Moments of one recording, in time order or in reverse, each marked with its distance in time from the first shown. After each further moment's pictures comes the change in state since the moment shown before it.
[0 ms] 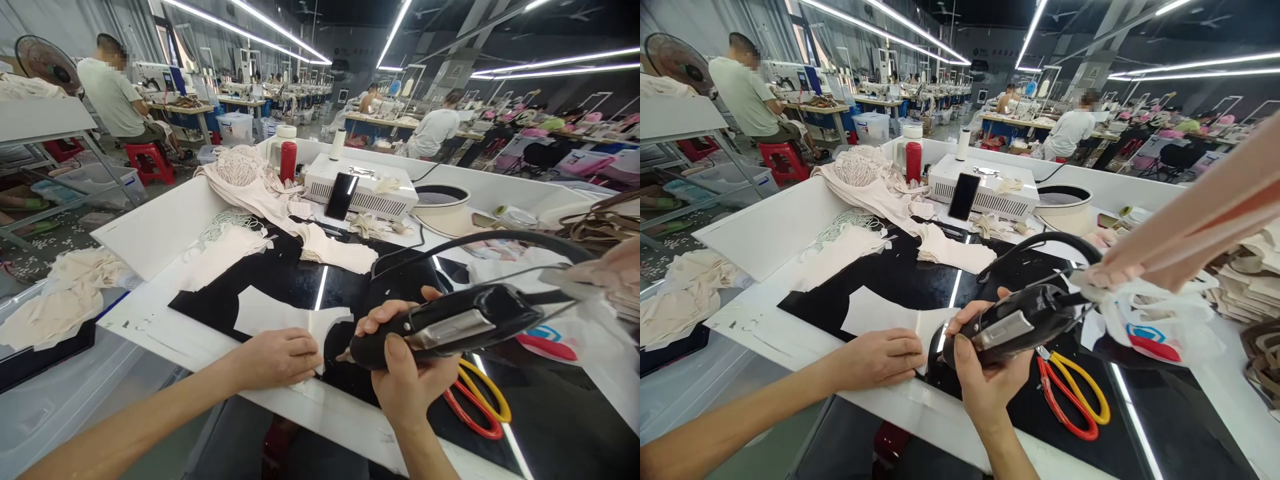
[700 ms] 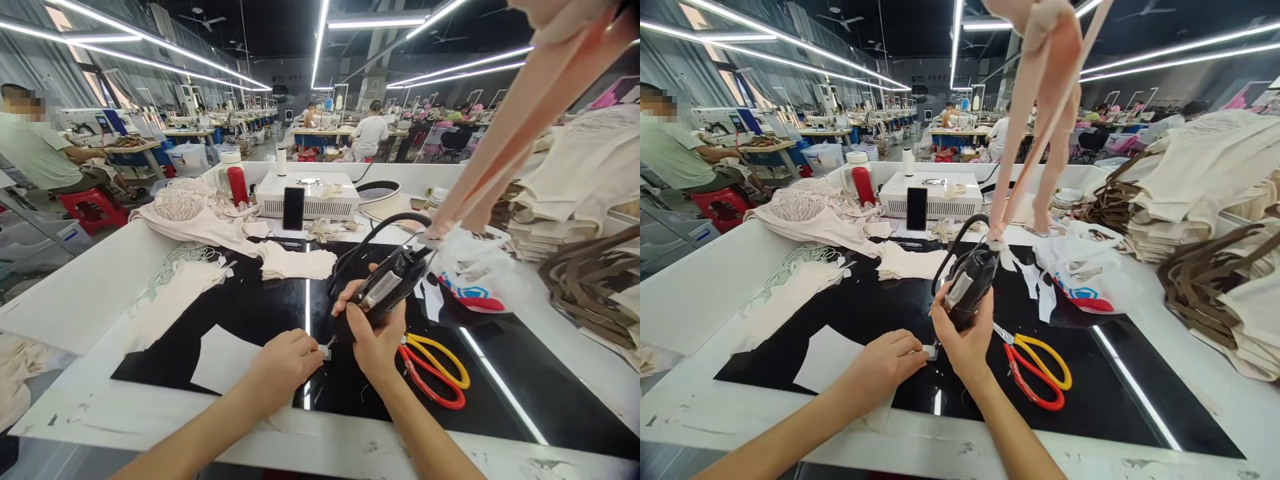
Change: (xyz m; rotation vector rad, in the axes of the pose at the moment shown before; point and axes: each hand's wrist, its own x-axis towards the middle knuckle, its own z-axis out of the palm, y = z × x) left_hand 0.061 -0.007 0.029 0.026 -0.029 -0.121; right_hand 0.037 0.026 -0.023 -0.043 0.105 -0.059
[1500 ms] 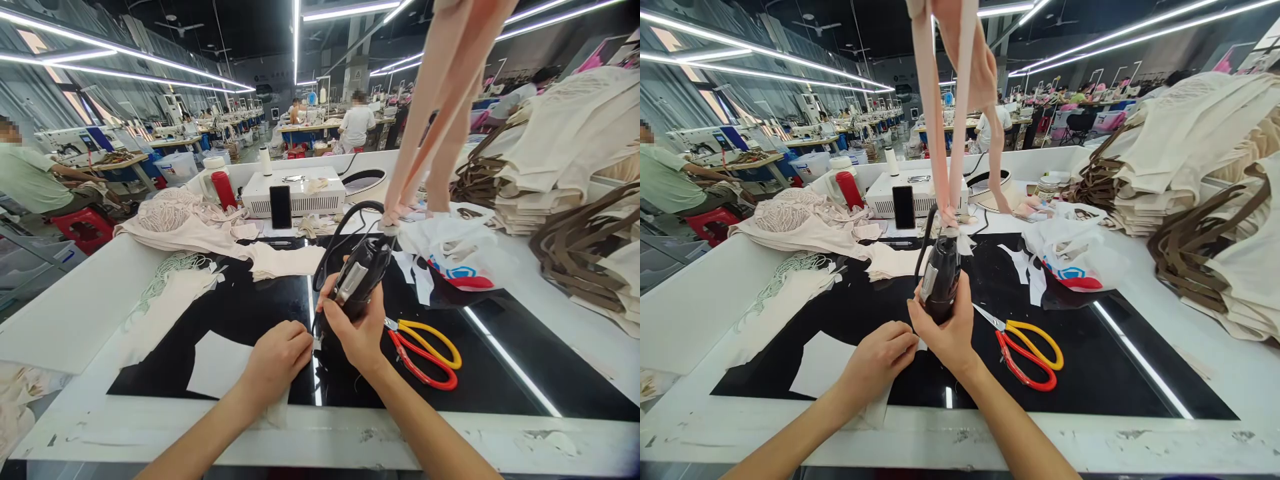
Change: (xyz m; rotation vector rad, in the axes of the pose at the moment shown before) left_hand 0.002 -0.003 0.009 -0.097 0.054 -0.202; right_hand 0.001 0.000 -0.002 0.007 -0.081 -0.008
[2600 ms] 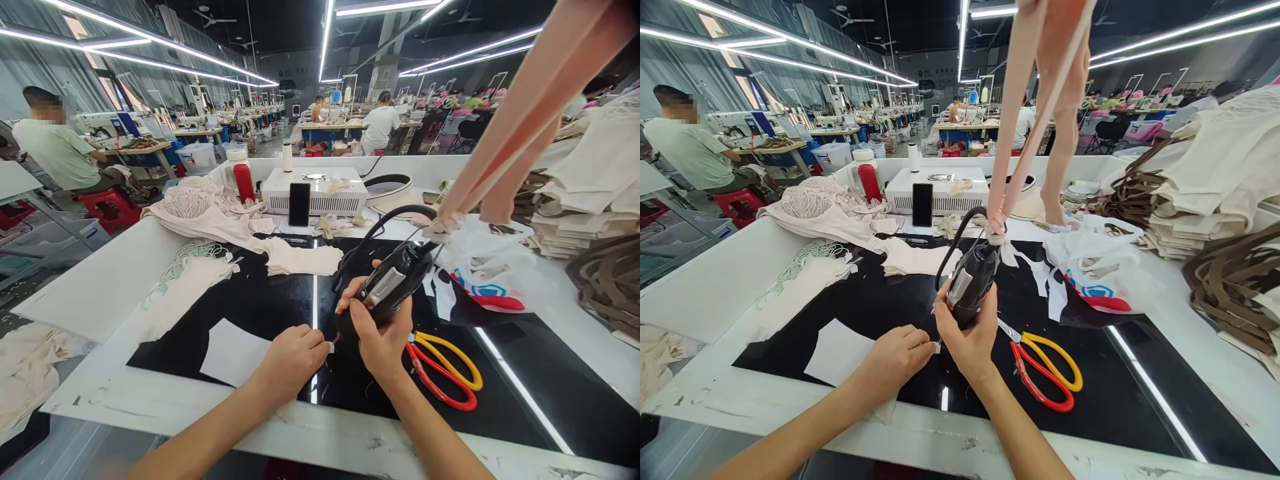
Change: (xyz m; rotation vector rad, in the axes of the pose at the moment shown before) left_hand -0.002 0.006 0.006 0.240 -0.057 0.150; right_hand -0.002 0.001 -0.001 0.007 0.029 0.008
